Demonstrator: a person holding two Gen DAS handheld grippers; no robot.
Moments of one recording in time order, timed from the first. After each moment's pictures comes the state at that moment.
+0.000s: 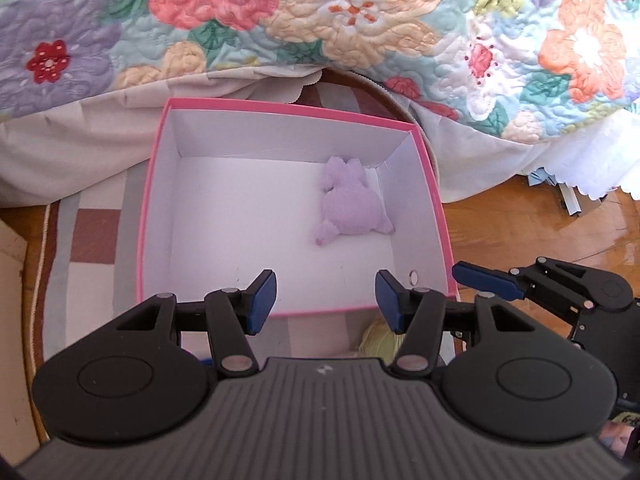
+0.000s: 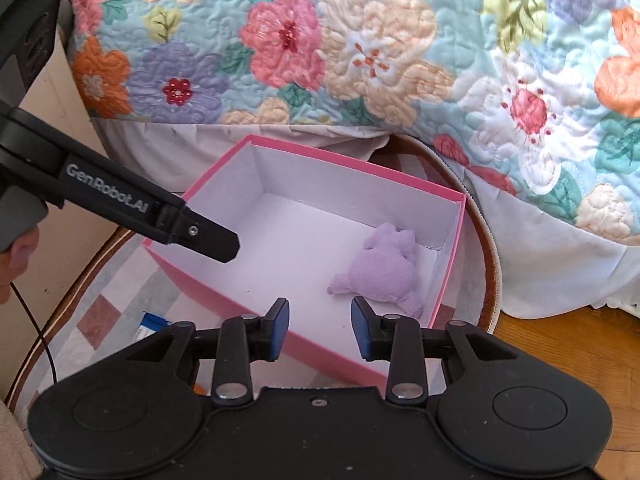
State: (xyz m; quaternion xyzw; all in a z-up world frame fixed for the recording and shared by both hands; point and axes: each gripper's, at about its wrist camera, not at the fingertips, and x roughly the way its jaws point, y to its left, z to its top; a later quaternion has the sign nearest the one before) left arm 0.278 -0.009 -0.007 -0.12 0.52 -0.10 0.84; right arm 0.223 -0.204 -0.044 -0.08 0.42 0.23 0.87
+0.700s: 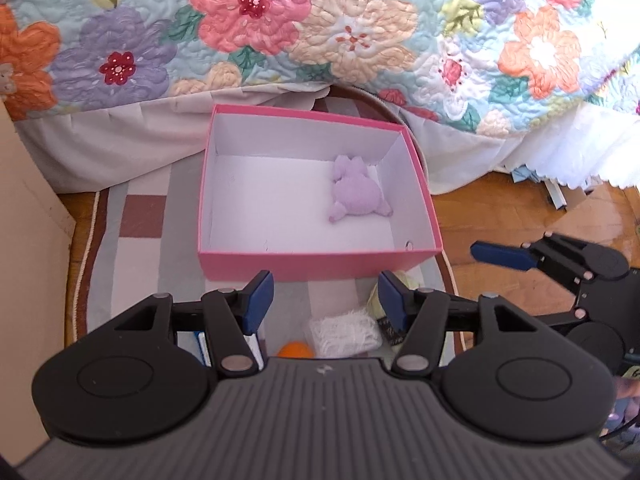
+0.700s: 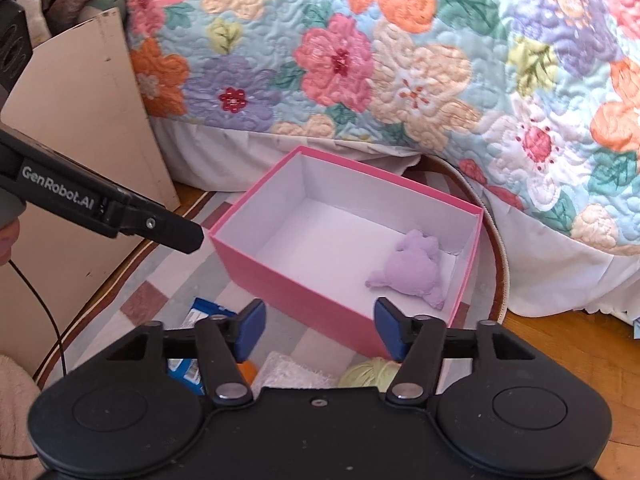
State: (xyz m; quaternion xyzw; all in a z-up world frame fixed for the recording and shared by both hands) left arm 0.186 0.016 0.039 -0.11 0.48 -0.09 0.86; right arm 0.160 -0.188 -0.009 -0.10 0.40 0.25 0.88
